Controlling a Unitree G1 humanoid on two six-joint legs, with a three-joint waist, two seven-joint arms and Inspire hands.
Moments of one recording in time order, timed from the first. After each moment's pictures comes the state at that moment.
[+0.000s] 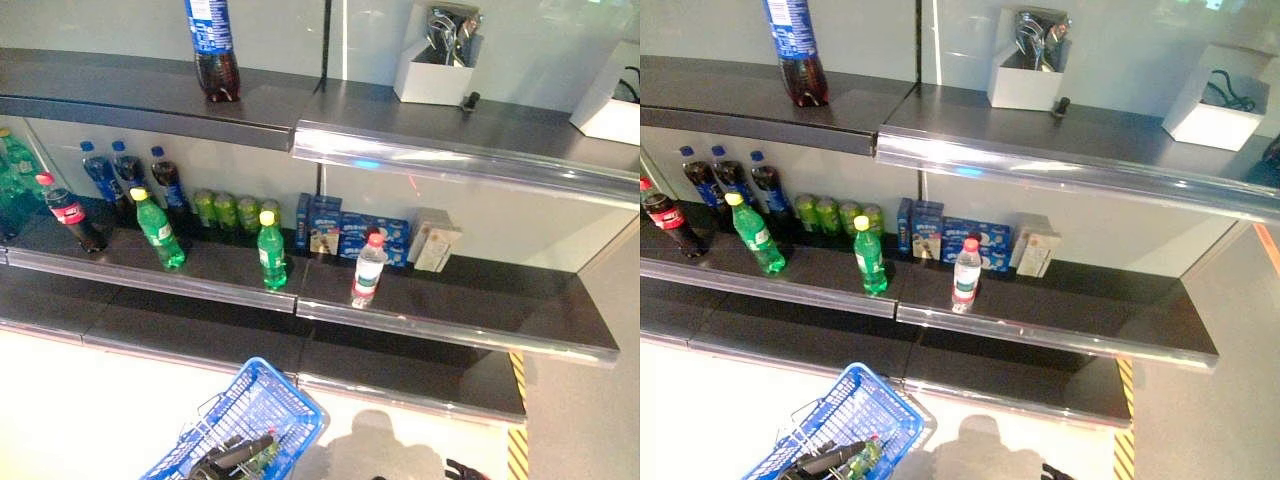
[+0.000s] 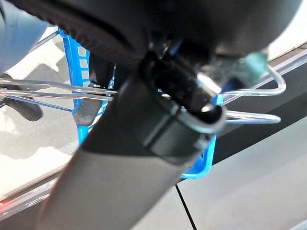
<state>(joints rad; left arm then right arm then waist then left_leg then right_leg) -0.01 0.28 0.03 1.32 -0.66 -0.03 -0.36 0.06 -0.27 0.05 1.29 0.22 -0.12 0.13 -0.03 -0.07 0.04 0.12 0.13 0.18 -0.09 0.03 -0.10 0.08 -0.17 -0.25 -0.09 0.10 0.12</state>
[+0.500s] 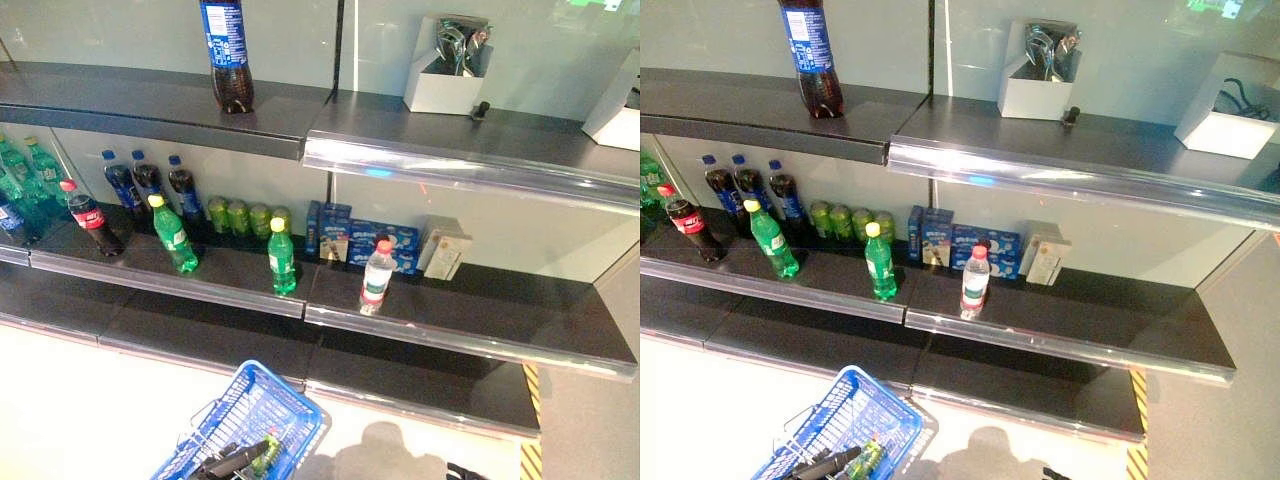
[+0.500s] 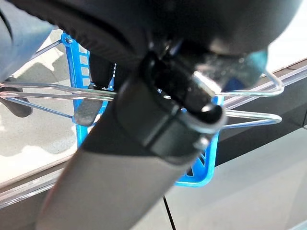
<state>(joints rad) 0.00 0.28 0.04 1.31 -0.70 -0.03 -0.36 0.06 -0.28 0.06 1.29 0.20 -0.12 0.14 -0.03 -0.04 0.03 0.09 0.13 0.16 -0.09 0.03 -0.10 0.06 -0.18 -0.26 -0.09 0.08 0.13</state>
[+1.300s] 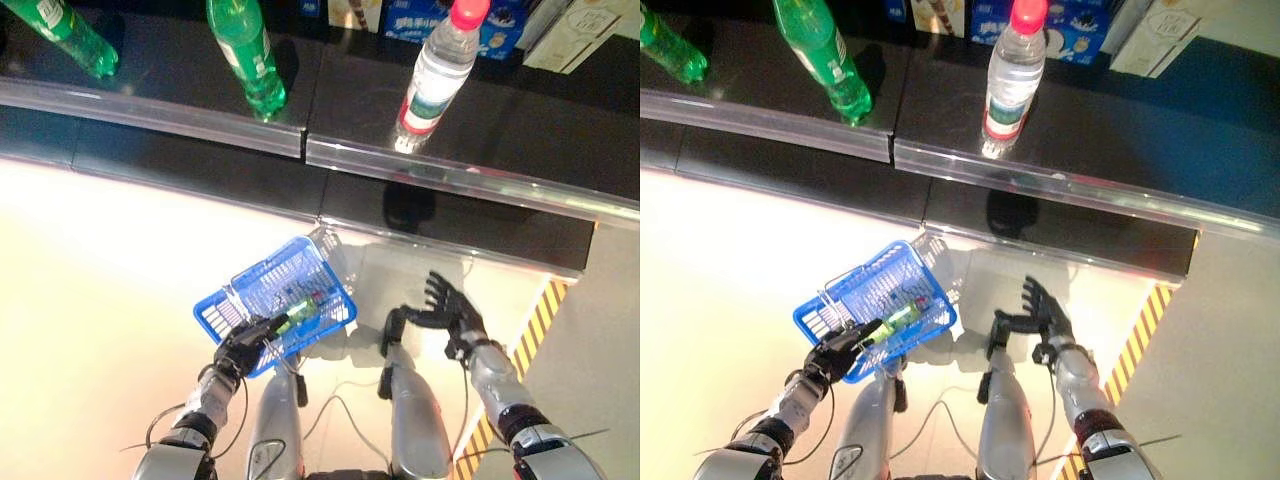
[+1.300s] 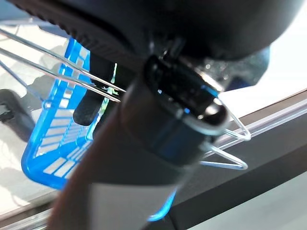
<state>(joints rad) -0.36 0.27 -0.07 1.14 -0.93 -0.09 -0.28 -0.36 -0.39 0.21 0.82 0.40 -0.31 0.06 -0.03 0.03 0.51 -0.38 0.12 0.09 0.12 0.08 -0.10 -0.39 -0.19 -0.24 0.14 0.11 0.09</state>
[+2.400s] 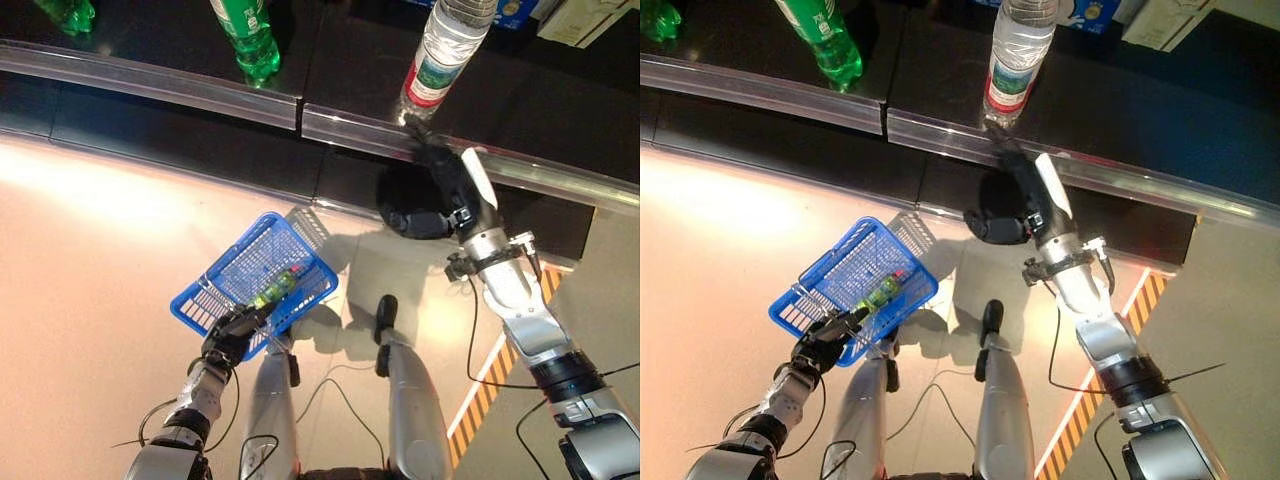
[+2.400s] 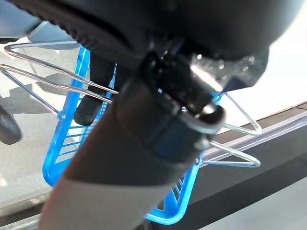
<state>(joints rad) -0.35 0.29 -0.06 1.10 -1.01 -0.12 -0.25 -0.48 -0.63 0.26 0.17 0.11 -0.32 -0.14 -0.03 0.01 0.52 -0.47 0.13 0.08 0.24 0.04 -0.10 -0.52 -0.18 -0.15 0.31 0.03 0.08</state>
